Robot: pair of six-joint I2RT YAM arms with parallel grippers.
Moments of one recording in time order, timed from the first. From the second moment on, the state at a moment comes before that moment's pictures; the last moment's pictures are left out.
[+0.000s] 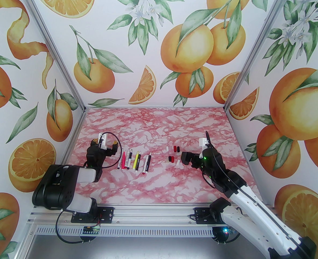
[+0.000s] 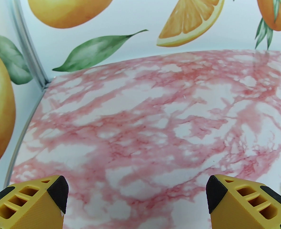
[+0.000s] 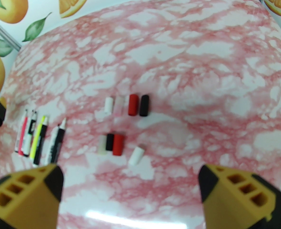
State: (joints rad) left arm -0.06 1.55 0.28 1.02 -0.02 0.15; right arm 0.48 0.74 0.60 -0.47 0.14 0.50
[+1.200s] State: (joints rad) left arm -0.02 1.64 0.42 0.94 0.03 0.14; right arm 0.21 1.25 0.43 0.42 0.49 0.10
